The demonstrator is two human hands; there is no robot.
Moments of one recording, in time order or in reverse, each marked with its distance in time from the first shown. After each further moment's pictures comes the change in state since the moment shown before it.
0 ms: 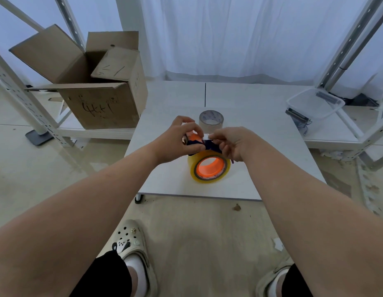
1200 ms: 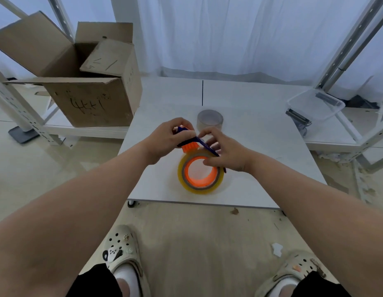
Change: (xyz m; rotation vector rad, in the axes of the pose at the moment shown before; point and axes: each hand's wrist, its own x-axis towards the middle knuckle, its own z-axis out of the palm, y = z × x) left_hand 0.025 -0.027 0.000 -0.478 0.045 -0.180; right_hand 0.025 0.025 -0.011 -0.776 -0.282 -0.645
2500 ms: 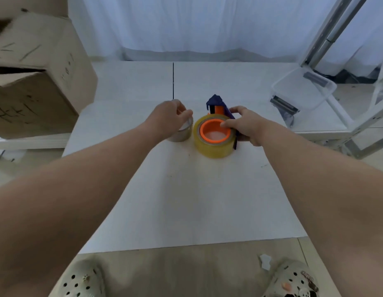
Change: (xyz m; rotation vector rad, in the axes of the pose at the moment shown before) left_hand 0.160 0.006 0.064 0.547 0.084 -0.026; right_hand 0.070 0.117 -0.122 0.460 0.371 0.555
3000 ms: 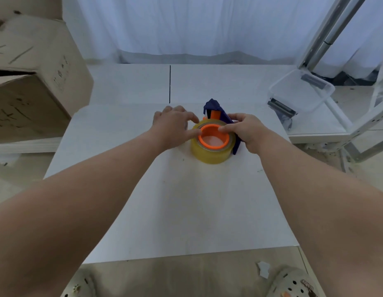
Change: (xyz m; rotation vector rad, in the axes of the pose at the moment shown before) left_hand 0.012 -0.001 0.025 0.348 -0.052 0.165; right_hand 0.014 0.020 -0.005 0.186 0.076 -0.091
